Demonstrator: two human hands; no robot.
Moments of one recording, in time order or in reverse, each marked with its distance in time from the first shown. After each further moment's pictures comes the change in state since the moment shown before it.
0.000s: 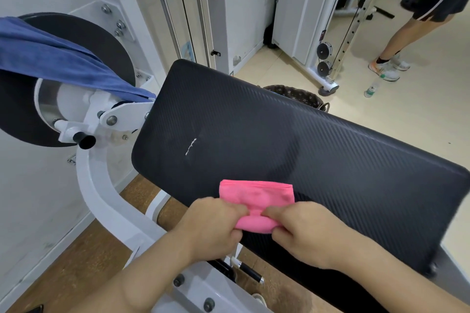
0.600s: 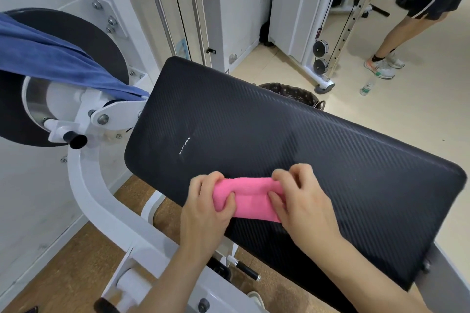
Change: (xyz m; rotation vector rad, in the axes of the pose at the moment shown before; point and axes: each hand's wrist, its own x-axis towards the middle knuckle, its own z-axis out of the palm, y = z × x) left_hand 0.010 0.014 0.036 -0.372 0.694 -0.477; right_hand 0.012 0.004 0.020 0.016 0.660 0.239
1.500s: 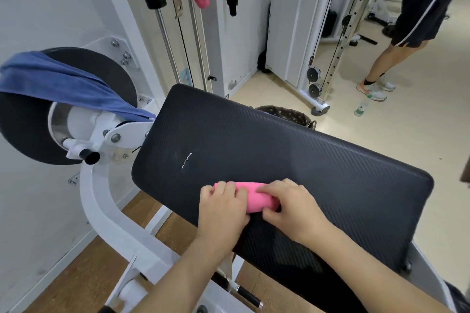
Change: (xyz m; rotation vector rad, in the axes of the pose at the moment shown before) left_hand 0.013 0.043 -0.004 0.616 -0.283 0.346; right_hand 0.013 0.012 -0.011 0.082 -0.275 -0.066
